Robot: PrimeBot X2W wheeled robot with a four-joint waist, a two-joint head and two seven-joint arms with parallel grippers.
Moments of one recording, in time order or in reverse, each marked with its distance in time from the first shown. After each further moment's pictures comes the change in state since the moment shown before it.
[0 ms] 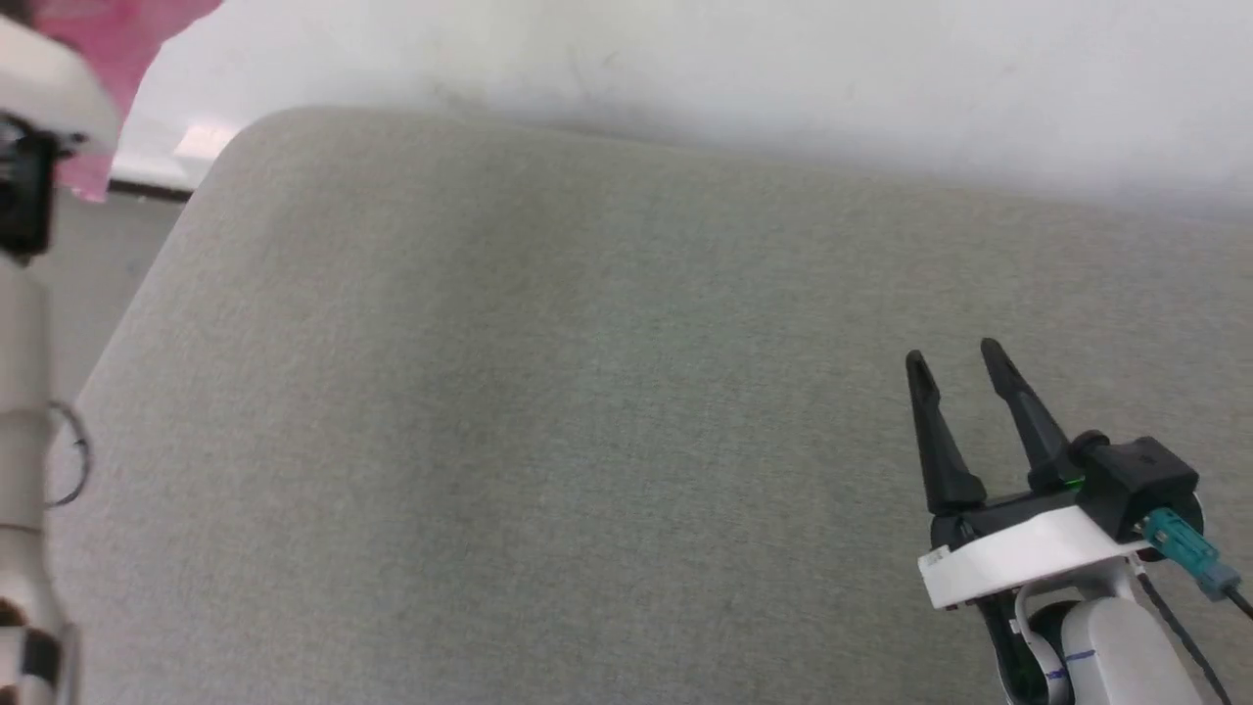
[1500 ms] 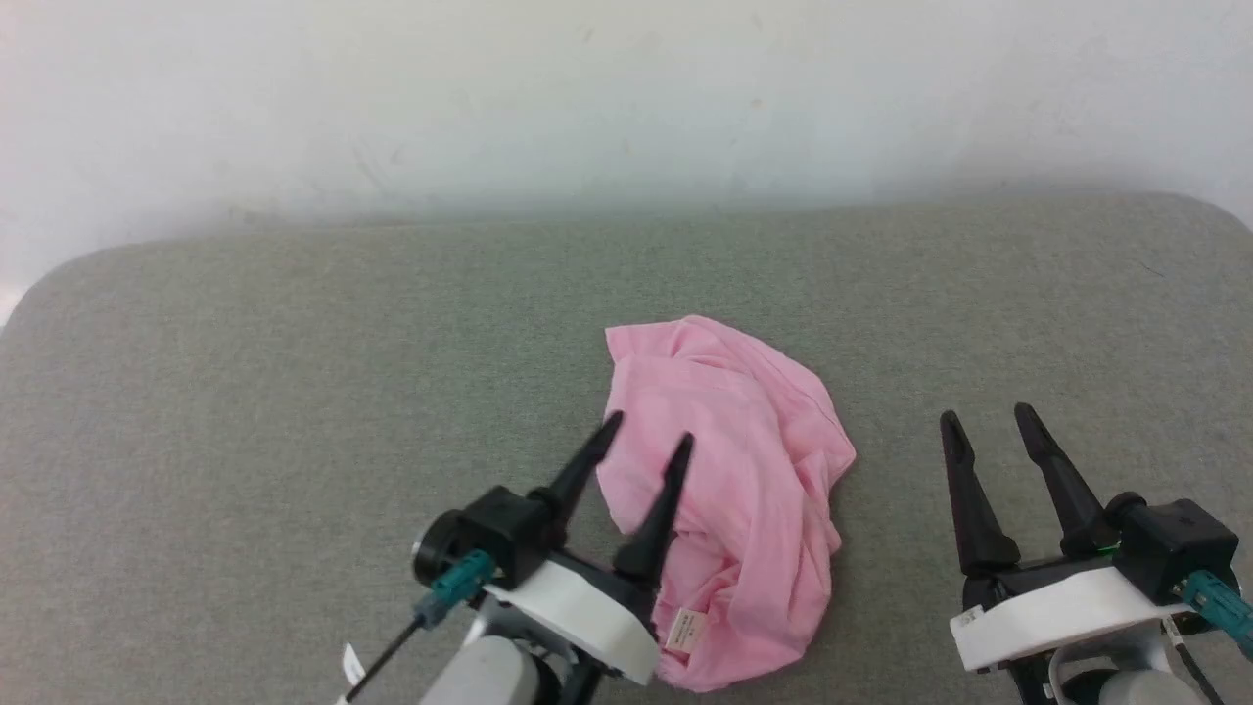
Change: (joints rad) left arm 0.865 -0.430 -0.349 -0.560 -0.162 0.049 -0.033; right arm 0.144 -0.001 -0.049 -0.115 0.019 0.000 0.063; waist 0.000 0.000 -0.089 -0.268
